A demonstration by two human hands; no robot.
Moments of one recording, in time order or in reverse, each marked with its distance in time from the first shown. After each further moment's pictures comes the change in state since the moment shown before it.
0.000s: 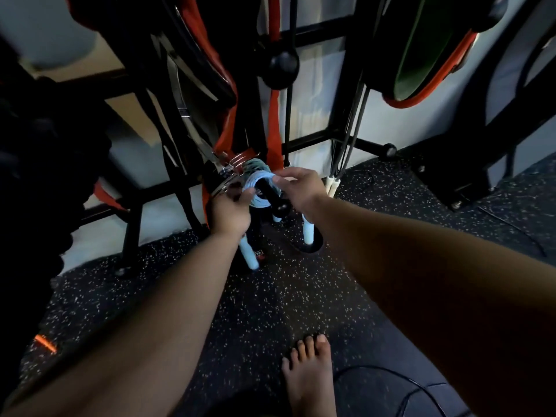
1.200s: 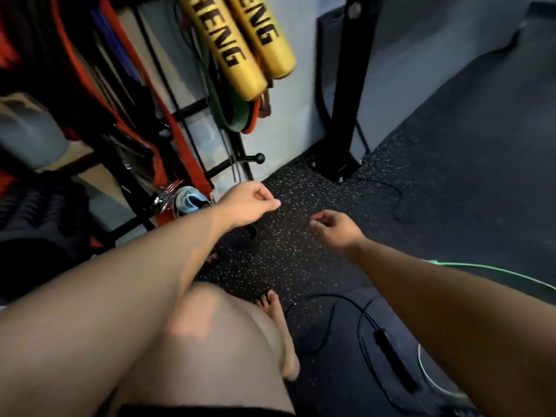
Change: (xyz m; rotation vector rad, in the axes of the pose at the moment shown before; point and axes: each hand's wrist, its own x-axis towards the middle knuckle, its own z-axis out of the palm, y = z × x) left_hand -0.249 0.165 -0.004 0.510 -0.715 0.438; right_hand -0.309 0.054 -0.215 -0.112 0.223 0.082
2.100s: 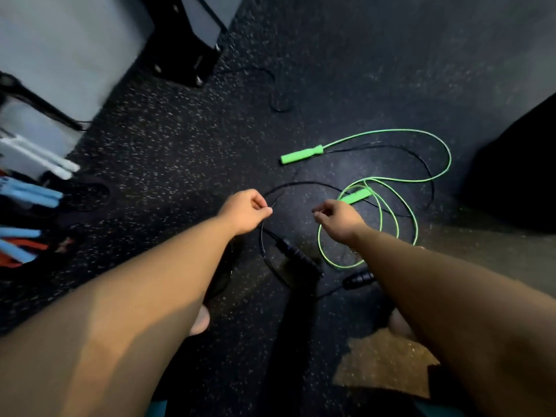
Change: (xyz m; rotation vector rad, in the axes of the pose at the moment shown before) left_hand 0.018 0.024 0.363 0.306 -0.473 0.055; right_hand -0.111 0.313 -0.116 -0.143 0.151 0.472
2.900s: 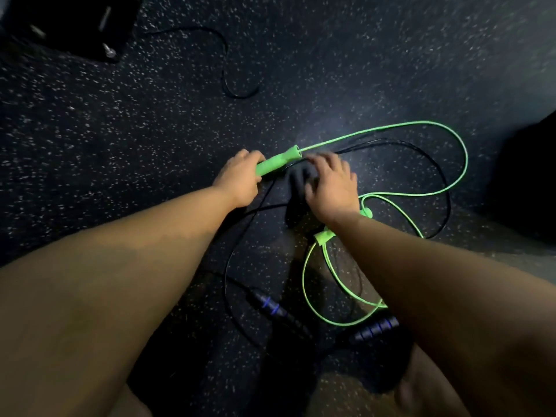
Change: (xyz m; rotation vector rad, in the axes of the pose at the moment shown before) left_hand 0.234 0.052 0.047 0.325 -0.030 0.250; right_hand 0.171 0.023 -0.028 -0.310 0.341 -0.075
